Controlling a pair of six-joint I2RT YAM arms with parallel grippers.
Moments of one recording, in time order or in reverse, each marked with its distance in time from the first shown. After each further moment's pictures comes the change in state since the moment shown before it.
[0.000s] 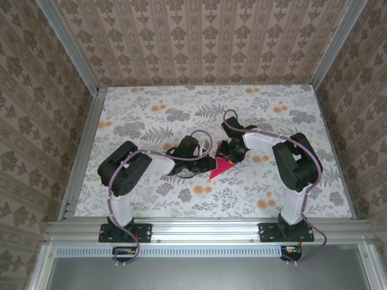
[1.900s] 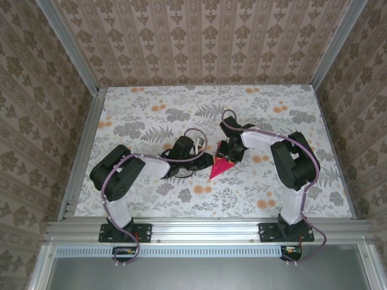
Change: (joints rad) left arm 0.010 -0.091 -0.082 0.114 -0.090 -0.056; right arm 0.011 0.028 0.035 -0.045 0.031 0.003
